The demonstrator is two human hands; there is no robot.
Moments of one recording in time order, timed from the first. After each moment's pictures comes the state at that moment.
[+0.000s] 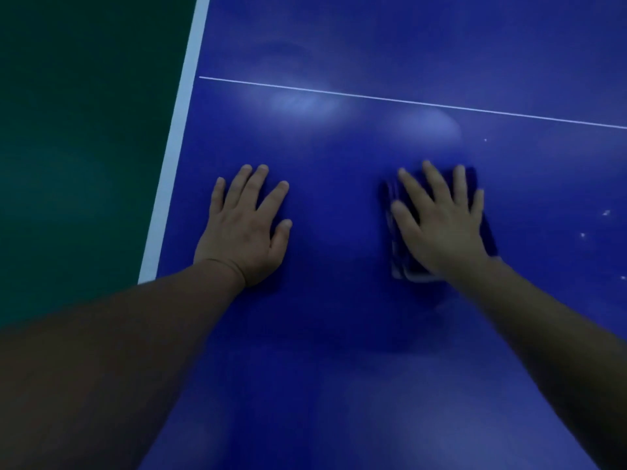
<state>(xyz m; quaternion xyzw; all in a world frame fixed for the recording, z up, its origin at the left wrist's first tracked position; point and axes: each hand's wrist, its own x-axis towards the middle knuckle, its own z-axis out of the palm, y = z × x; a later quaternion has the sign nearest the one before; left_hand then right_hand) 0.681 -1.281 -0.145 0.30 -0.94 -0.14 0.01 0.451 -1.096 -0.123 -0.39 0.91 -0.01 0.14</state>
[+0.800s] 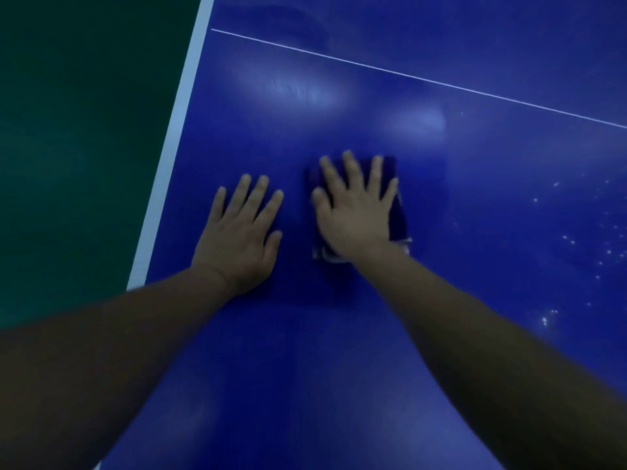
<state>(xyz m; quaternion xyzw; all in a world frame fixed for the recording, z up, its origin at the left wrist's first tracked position) 0.750 -1.201 -0.136 0.29 -0.95 -0.14 -0.05 0.568 -1.114 -0.122 -0.43 0.89 -0.02 0.14</state>
